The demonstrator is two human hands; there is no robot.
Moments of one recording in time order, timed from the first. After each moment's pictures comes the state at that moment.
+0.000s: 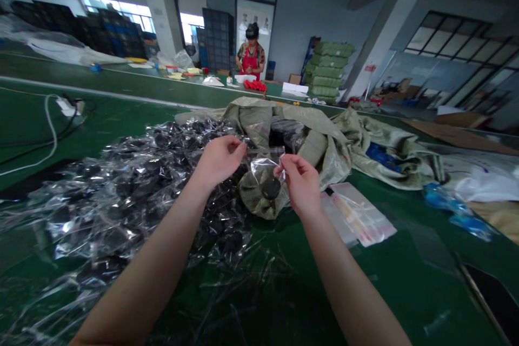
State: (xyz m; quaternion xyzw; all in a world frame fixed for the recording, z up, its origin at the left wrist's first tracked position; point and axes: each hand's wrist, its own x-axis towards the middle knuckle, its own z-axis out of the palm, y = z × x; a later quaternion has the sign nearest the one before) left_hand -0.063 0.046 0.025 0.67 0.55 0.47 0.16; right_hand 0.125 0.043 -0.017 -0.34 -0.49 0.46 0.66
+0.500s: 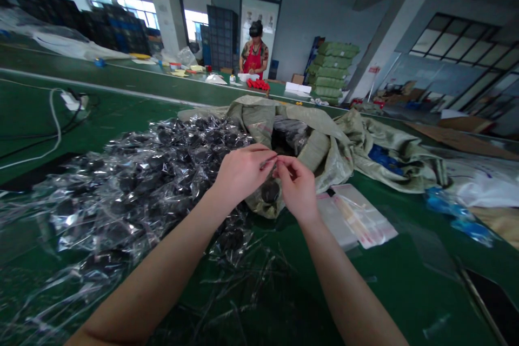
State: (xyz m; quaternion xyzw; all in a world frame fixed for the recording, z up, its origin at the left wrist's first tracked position) left_hand -0.028 0.026 0.016 0.79 0.44 0.43 -0.05; right_hand 0.124 0.031 -0.019 -0.38 -0.67 0.27 0.58
